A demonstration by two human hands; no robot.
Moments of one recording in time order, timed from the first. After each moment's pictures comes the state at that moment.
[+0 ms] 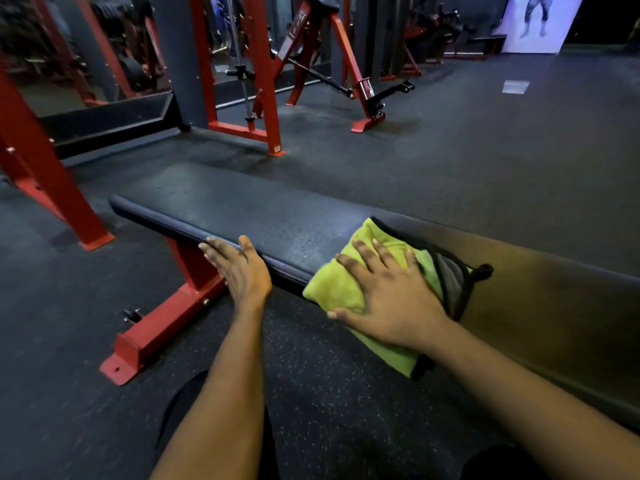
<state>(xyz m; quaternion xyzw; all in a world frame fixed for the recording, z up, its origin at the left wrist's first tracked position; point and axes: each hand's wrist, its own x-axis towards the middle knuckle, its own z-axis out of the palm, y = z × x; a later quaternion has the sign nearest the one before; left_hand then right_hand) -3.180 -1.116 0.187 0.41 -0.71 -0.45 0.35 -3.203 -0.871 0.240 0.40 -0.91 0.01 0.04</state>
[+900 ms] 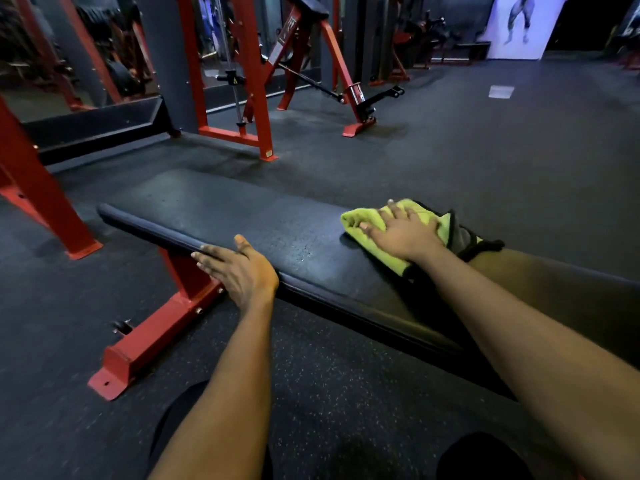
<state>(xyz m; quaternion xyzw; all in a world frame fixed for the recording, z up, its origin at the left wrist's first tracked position) -3.192 -1.102 0.204 0.46 -0.67 -0.44 0.38 -3.331 -0.895 0.256 0.23 -0.97 0.07 -0.05</state>
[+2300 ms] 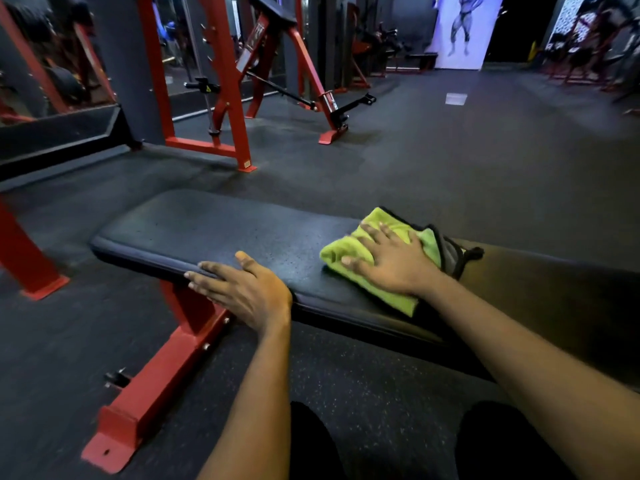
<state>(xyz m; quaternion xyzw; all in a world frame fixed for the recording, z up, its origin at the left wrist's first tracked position) -3.203 -1.202 0.202 0.46 -0.66 -0.41 0.43 -3.286 -1.011 0.249 0.27 -0.96 0.04 -0.03</state>
